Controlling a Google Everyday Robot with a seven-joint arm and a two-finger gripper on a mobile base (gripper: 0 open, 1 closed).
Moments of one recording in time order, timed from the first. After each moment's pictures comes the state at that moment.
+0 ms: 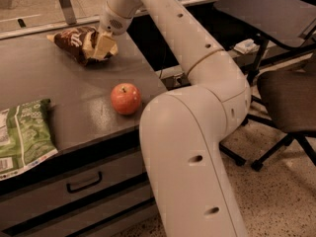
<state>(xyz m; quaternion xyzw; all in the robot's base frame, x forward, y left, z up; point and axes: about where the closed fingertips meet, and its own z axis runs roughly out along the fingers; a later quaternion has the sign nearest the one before) 0.749 0.170 0.891 -0.72 0.63 0.14 0.27</state>
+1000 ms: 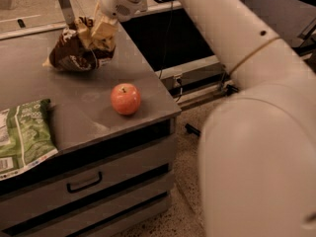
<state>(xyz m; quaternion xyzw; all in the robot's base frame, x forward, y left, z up) 0.680 0.156 0.972 -0.76 0.54 0.12 0.35</state>
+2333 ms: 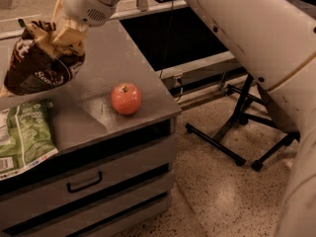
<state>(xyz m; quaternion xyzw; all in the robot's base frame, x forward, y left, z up) 0.570 0.204 1.016 -0.79 0.45 0.13 0.40</state>
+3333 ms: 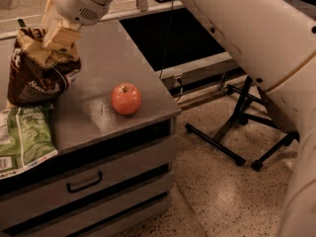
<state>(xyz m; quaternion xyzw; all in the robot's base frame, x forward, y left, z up) 0.567 0.217 1.022 -0.79 0.44 0.13 0.41</state>
